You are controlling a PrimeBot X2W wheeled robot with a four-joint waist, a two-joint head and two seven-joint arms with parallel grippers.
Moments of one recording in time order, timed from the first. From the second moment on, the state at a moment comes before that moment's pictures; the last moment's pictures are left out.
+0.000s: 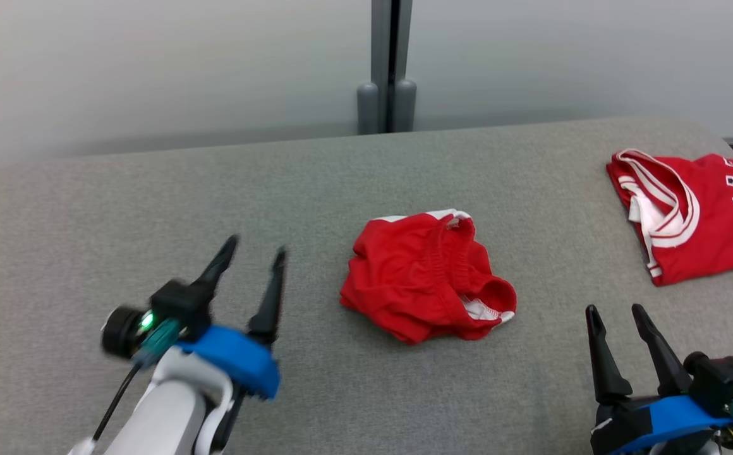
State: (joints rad) left arm -0.25 0.29 -0.44 0.23 -0.41 0.00 -0.12; right arm 0.01 -0.05 -0.05 0.13 0.21 0.13 -0.14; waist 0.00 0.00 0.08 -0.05
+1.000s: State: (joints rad) left arm -0.73 0.10 -0.62 0.60 -0.37 0.02 0.37; right arm -0.10 -0.05 0.10 0.17 0.26 0.13 -0.21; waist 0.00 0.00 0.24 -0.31
